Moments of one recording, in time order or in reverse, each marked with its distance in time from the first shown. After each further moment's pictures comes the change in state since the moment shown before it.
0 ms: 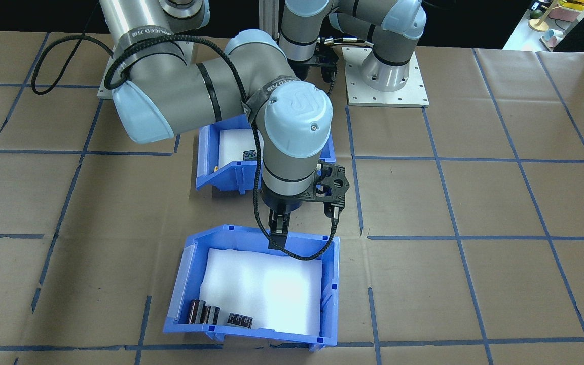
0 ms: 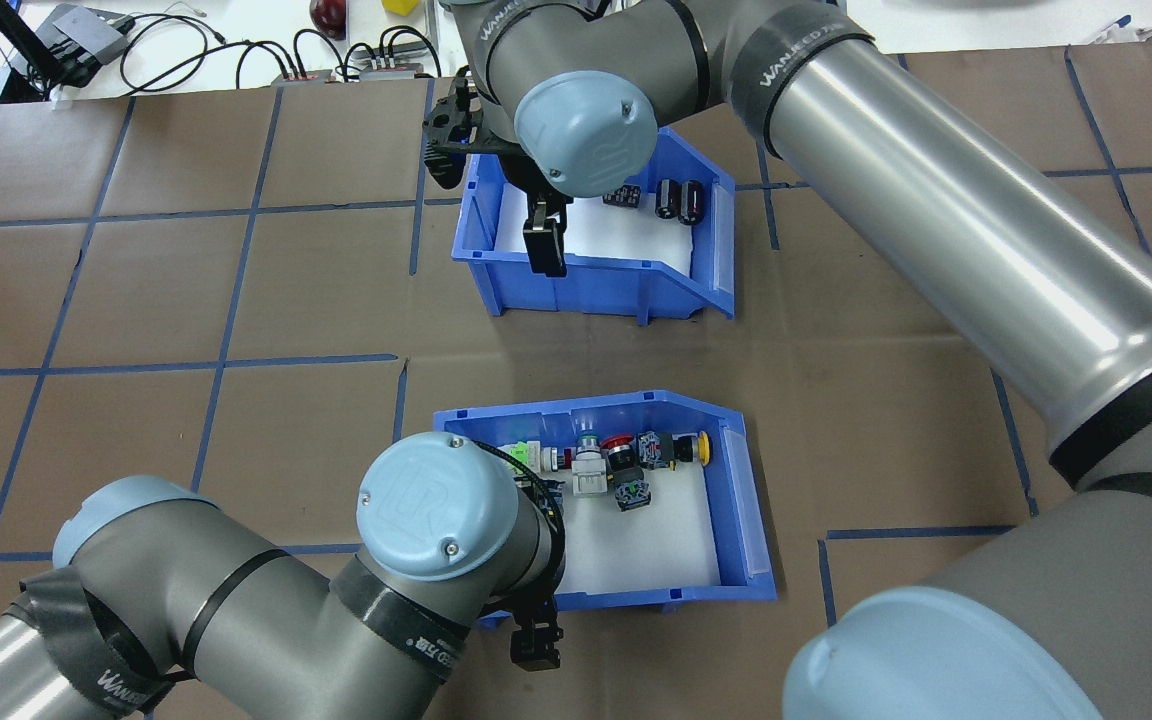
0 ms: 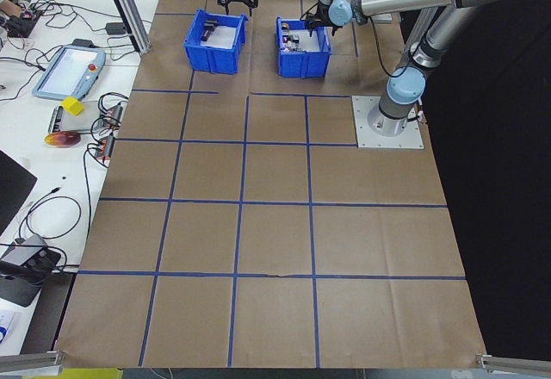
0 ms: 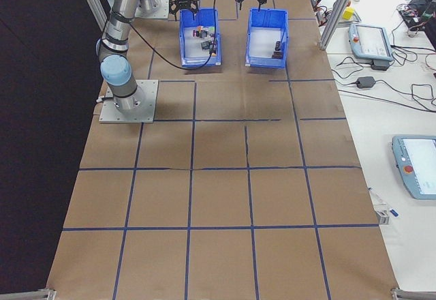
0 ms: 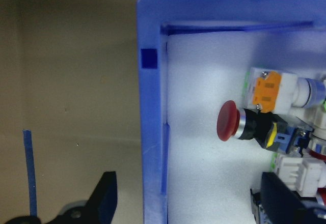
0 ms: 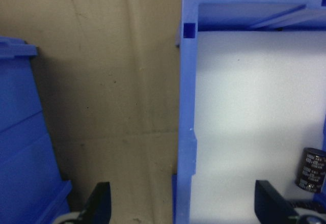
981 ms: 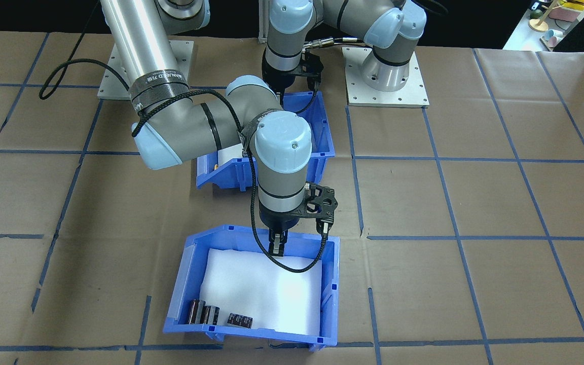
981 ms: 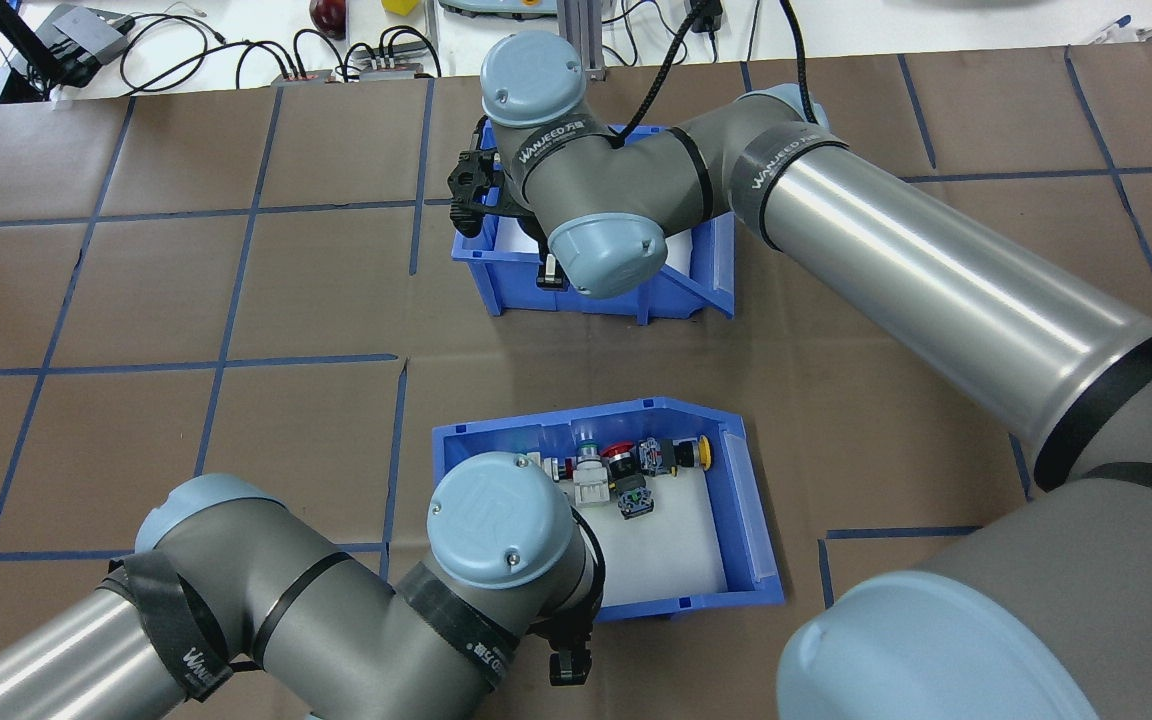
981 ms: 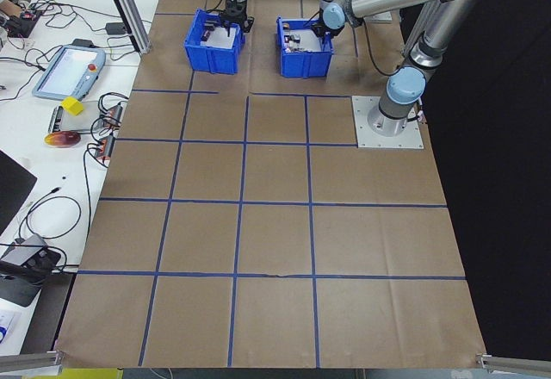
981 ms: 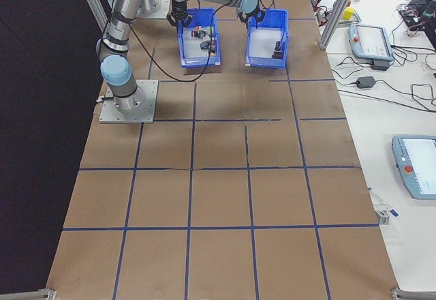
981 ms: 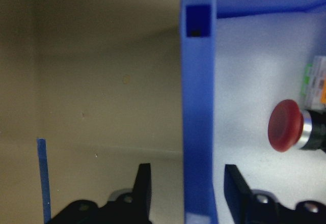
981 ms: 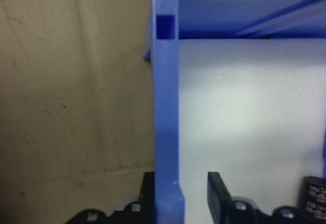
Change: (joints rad) left arm -0.061 -0.068 0.001 0.023 -0.066 0.014; right arm -0.002 0.009 0.192 -0.345 -0.008 0.011
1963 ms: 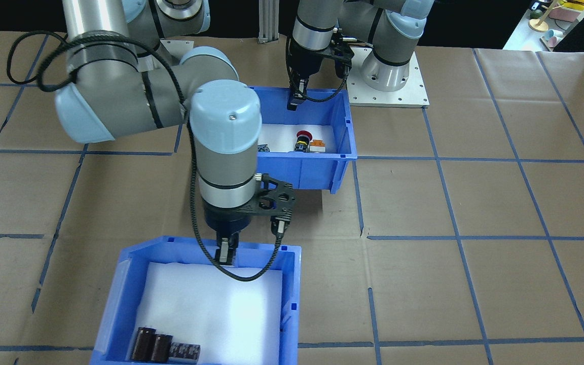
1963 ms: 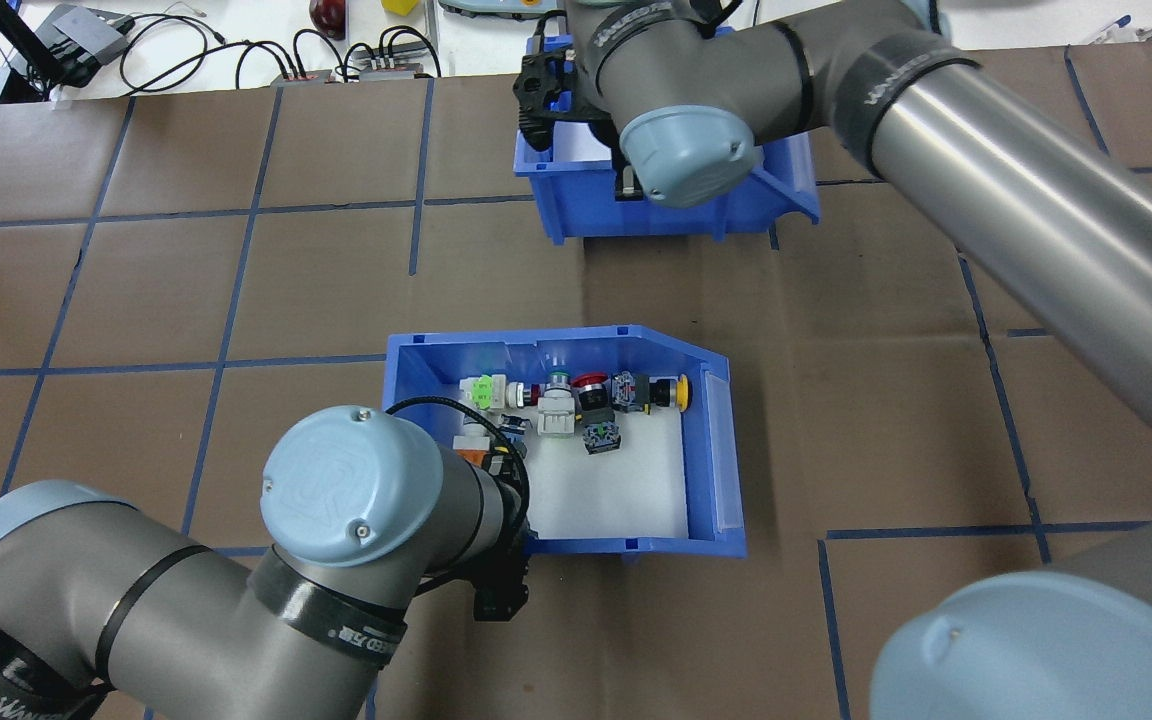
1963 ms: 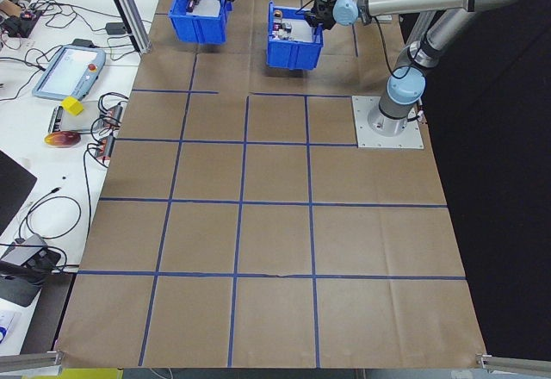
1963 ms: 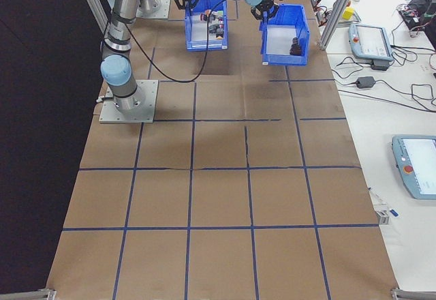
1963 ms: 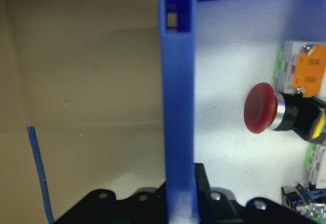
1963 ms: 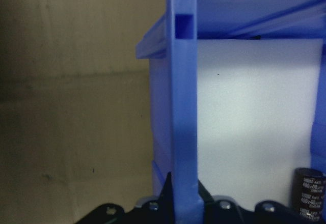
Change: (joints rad) left arm 0.192 0.184 0.012 -0.050 0.051 0.246; right arm -0.148 -0.109 -0.065 0.118 -0.060 -0.231
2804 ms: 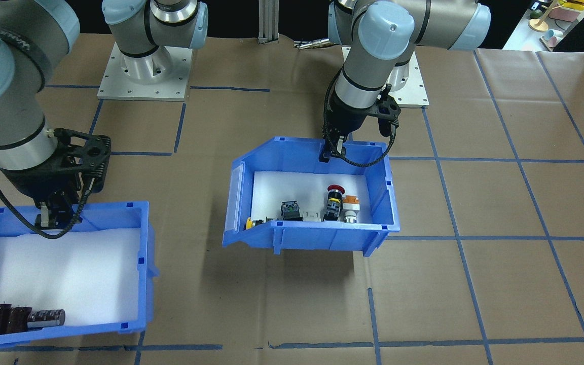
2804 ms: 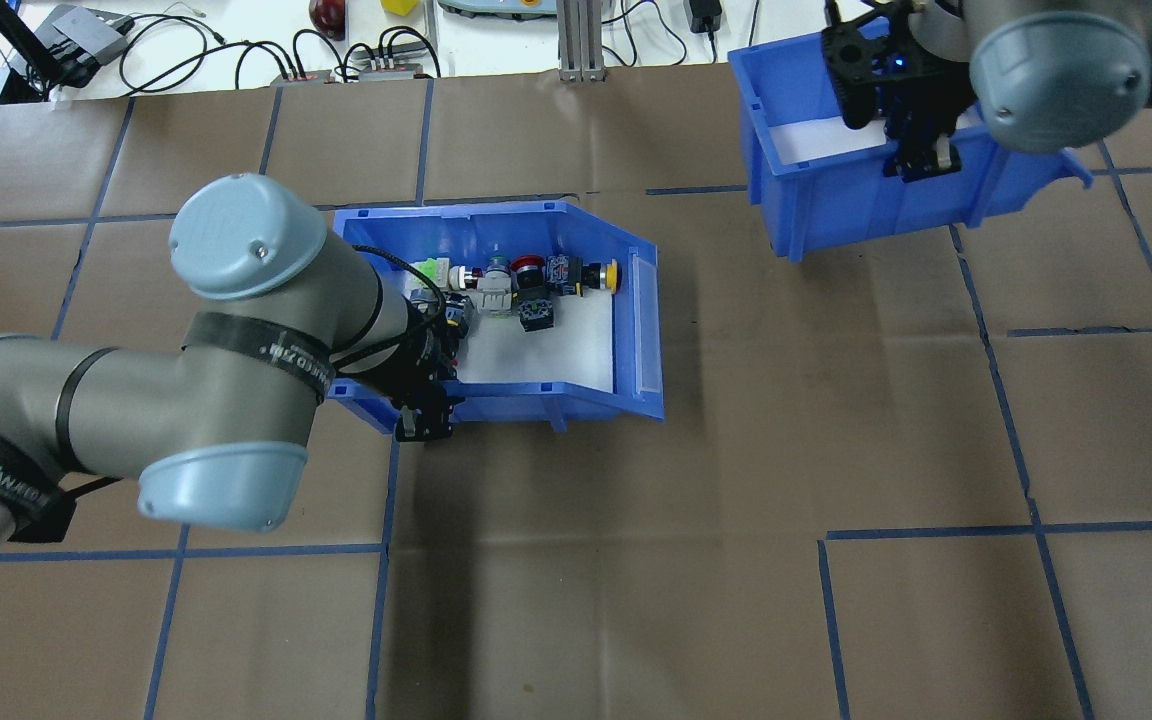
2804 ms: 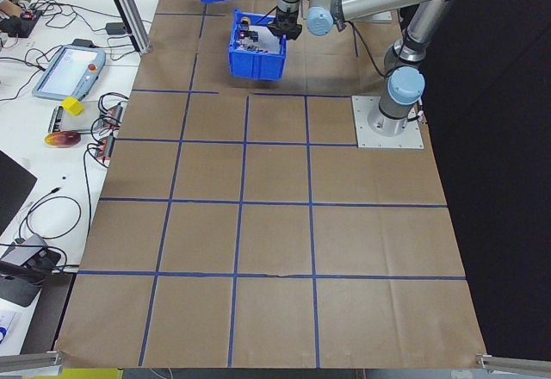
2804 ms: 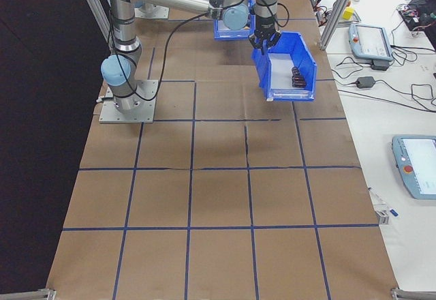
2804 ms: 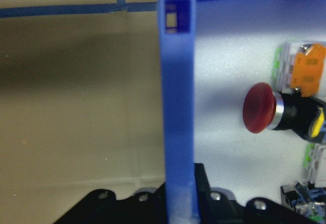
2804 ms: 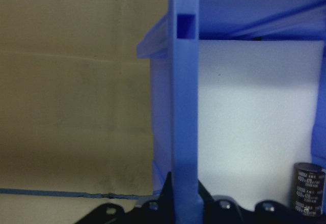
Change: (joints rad) left arm 0.238 -0.252 0.230 -0.006 -0.048 0.255; right arm -0.389 -0.269 0.248 0.101 0.065 -0.520
